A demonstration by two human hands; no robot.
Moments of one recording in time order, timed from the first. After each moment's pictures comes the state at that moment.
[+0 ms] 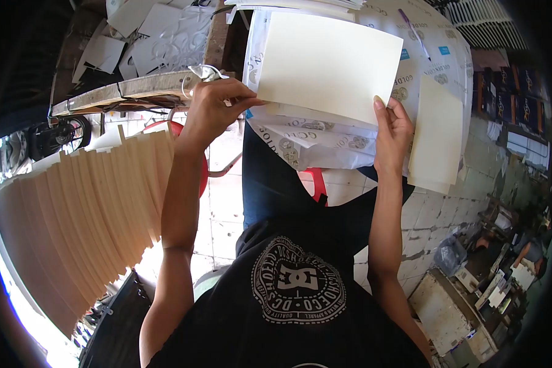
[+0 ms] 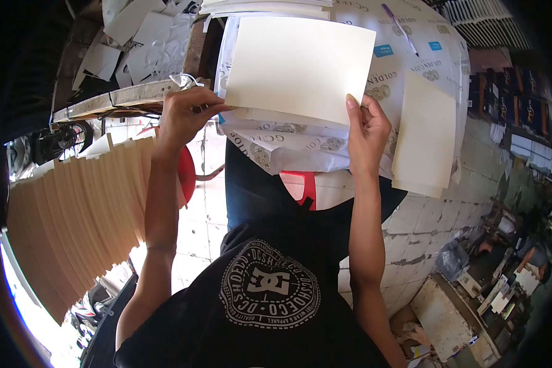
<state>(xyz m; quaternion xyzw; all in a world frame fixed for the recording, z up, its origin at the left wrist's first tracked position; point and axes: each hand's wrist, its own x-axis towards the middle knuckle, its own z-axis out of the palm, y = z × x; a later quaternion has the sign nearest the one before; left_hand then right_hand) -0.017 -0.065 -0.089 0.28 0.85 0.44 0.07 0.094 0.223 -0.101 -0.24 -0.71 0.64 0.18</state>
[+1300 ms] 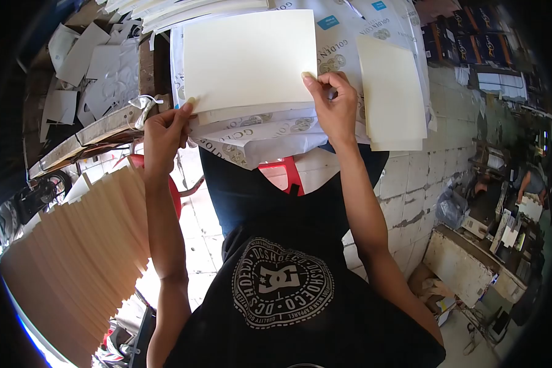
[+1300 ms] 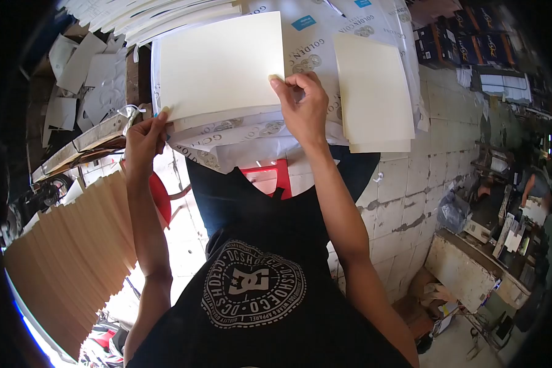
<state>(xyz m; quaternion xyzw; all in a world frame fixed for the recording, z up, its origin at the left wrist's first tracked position) 0.001 -0.049 -0.108 -0.02 0.75 0.61 0.25 0.096 0.240 -0.115 -0.20 -0.84 0.44 0.25</state>
